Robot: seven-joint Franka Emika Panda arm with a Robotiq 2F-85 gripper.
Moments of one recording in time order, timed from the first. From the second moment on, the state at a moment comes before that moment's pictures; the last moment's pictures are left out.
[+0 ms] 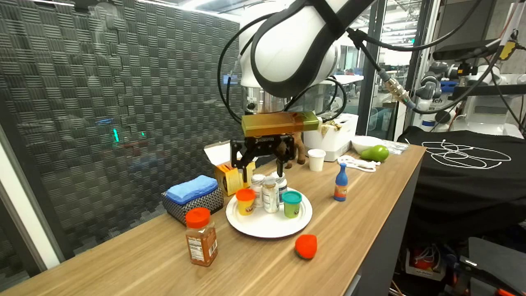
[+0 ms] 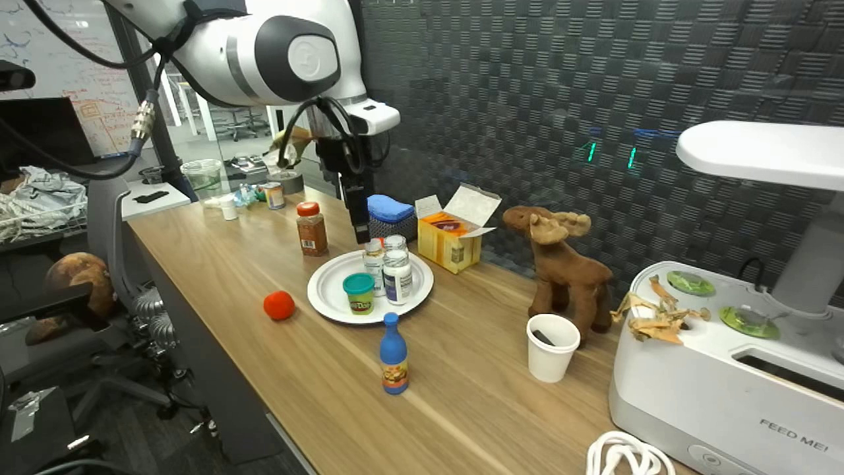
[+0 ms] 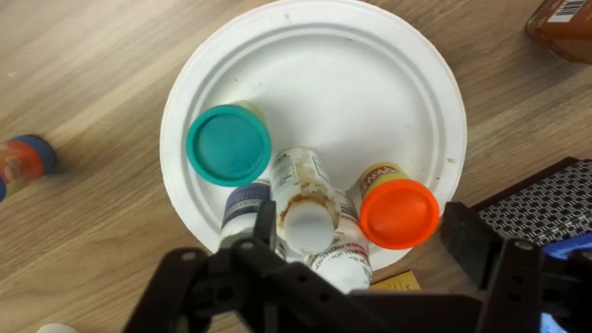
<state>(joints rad) 0.19 0.32 -0.02 -1.98 -0.09 2.38 0.77</state>
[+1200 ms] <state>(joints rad) 0.30 0.53 0.10 -1.70 -0.02 2.30 0.73</state>
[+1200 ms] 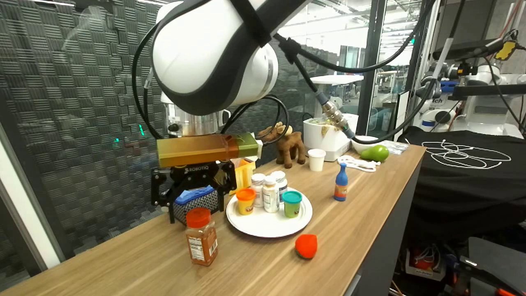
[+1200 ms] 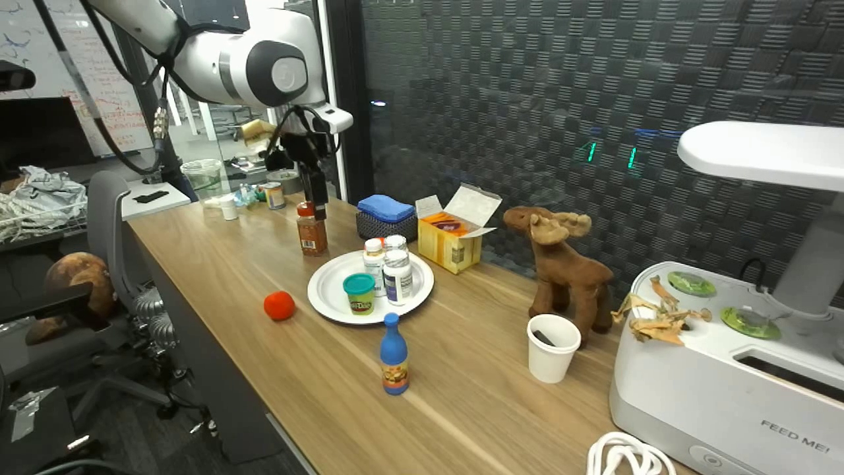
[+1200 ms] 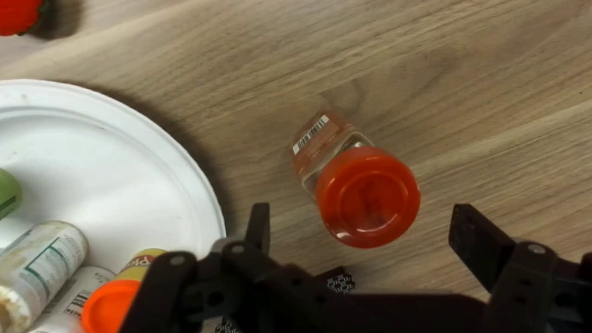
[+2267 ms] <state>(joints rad) 0.38 0.55 0.05 -1.62 -0.12 2.14 0.81</state>
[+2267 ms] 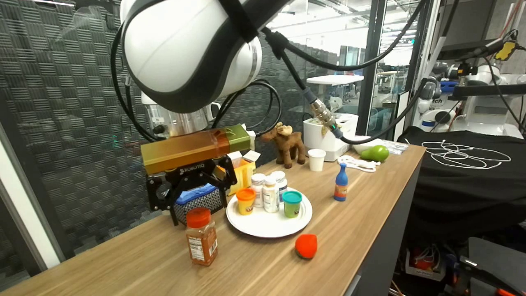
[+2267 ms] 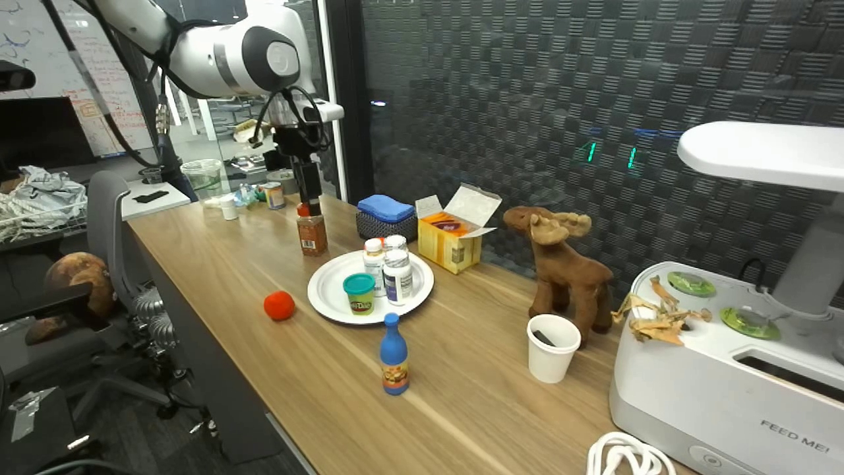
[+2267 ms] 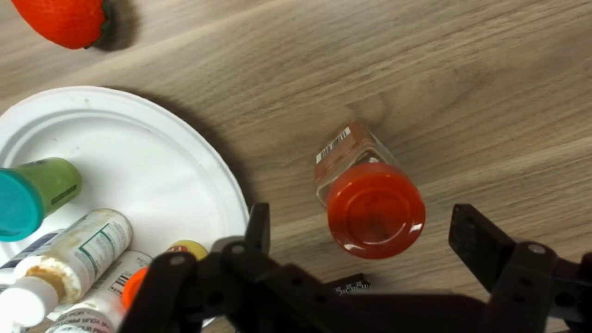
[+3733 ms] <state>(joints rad) 0.37 0.52 0.05 -1.60 -0.07 2.11 0.82</state>
